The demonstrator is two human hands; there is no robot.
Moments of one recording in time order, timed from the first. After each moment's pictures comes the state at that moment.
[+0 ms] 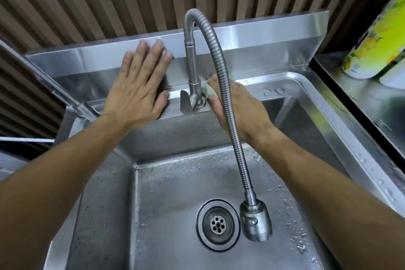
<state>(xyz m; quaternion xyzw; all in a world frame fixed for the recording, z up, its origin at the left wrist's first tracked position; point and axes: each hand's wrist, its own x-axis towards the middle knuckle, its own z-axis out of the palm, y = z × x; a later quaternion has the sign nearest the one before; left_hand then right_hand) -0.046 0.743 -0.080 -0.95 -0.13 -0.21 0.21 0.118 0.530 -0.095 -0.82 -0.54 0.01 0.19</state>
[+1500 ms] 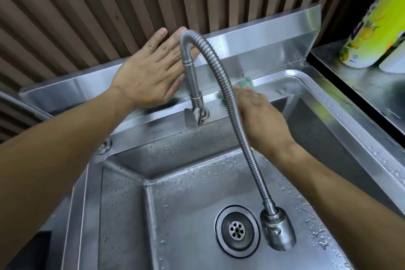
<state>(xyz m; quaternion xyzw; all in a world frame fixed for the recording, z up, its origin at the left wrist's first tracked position) 0.016 0.775 -0.022 -0.92 0.10 -0.19 0.33 0.110 0.513 -0.094 -0.88 -0.42 0.01 0.22</state>
